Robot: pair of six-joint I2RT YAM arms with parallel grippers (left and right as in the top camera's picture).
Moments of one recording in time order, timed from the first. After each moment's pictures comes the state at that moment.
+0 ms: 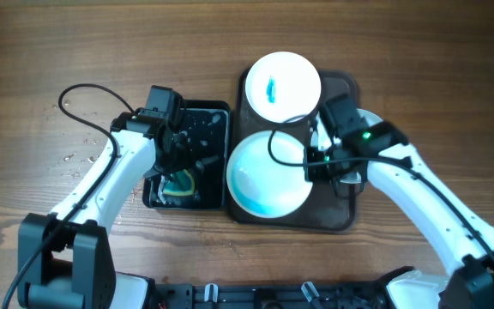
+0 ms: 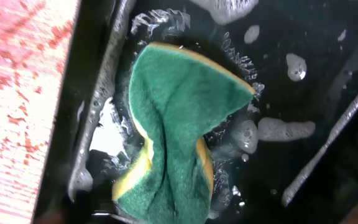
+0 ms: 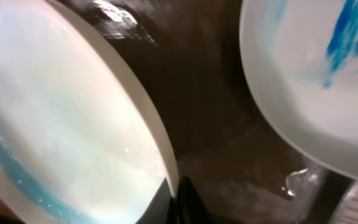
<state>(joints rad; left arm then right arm) -0.21 1.59 1.03 -0.89 -0.03 -0.55 0.41 1.47 1.06 -0.93 -0.21 0.37</state>
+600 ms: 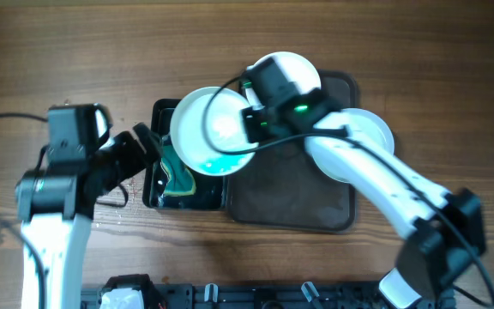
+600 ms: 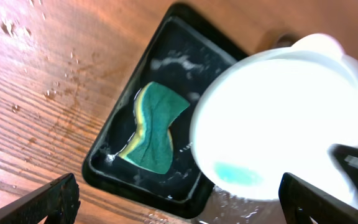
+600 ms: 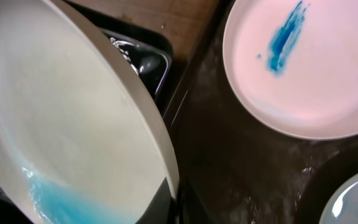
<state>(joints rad) 0.05 1.06 1.09 -1.06 0.18 -0.52 0.69 1.78 1.48 -0.77 0.07 0.34</state>
